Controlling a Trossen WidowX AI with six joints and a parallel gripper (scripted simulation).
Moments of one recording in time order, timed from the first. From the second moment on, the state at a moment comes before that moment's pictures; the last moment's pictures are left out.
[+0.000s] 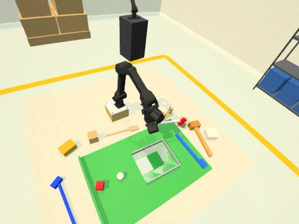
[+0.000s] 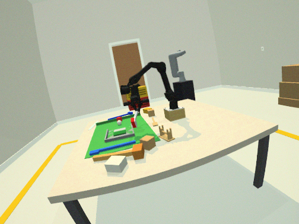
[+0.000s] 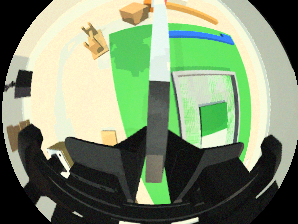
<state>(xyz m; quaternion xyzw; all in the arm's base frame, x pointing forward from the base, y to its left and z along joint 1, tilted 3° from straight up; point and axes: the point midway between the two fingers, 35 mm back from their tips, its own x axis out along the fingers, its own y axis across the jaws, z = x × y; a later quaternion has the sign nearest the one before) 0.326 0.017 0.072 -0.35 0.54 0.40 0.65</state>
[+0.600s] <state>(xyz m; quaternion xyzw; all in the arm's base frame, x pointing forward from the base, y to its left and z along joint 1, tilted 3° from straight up) 0.325 -0.099 0.081 -0.23 0.63 0.24 0.70</state>
